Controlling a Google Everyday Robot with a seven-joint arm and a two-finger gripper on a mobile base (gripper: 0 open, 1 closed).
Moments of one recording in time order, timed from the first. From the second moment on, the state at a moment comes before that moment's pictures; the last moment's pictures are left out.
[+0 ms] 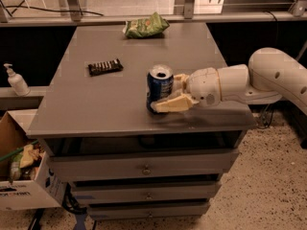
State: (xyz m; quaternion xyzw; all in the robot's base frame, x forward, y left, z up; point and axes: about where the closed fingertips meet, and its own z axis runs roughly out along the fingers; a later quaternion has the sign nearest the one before) arm 0.541 -0.029 0.856 -0.55 0.59 0.39 0.45
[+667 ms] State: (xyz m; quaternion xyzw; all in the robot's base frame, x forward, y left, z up) arm 0.566 -0.031 0.901 -0.54 0.58 0.37 0.49
